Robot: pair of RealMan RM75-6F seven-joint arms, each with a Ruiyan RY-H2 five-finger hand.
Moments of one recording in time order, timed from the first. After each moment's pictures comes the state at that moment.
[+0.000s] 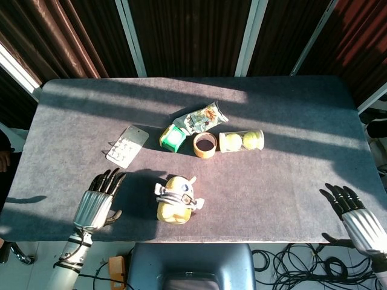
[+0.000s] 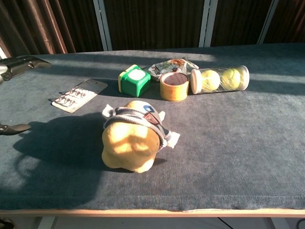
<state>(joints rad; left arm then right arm) -0.40 -1.29 0.03 -2.02 1.28 1.41 0.71 0.10 -0.98 -0.11 -1.54 -1.73 1.47 0.19</state>
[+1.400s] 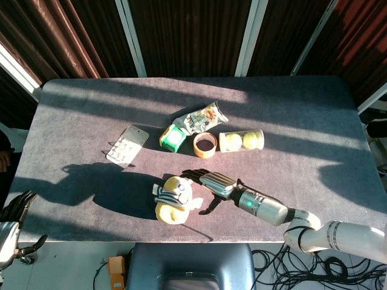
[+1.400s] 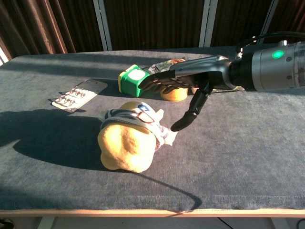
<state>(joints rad) -0.06 -0.96 0.12 -1.83 1.53 1.55 -0.01 0.95 -1.32 0.16 -1.59 -1.50 0.52 0.56</state>
